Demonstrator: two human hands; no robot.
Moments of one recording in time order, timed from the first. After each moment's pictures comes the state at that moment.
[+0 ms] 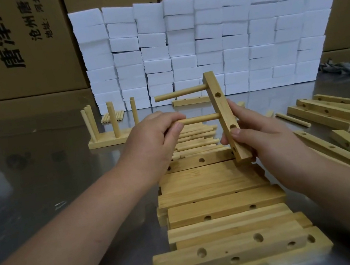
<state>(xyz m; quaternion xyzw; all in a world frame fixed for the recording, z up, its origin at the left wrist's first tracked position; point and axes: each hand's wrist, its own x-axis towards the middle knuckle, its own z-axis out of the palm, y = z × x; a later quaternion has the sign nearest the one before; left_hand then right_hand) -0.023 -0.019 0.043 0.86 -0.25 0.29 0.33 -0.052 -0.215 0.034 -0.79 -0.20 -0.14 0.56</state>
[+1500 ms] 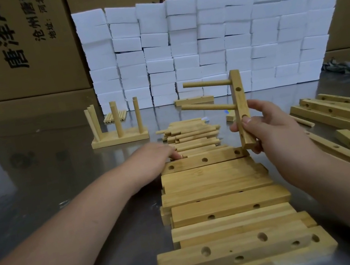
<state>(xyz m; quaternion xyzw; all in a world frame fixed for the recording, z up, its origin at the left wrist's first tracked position) 0.000 -0.004 0.027 0.97 -0.15 0.00 0.21 -0.041 -0.215 0.030 -0.77 -0.04 -0.19 0.61</state>
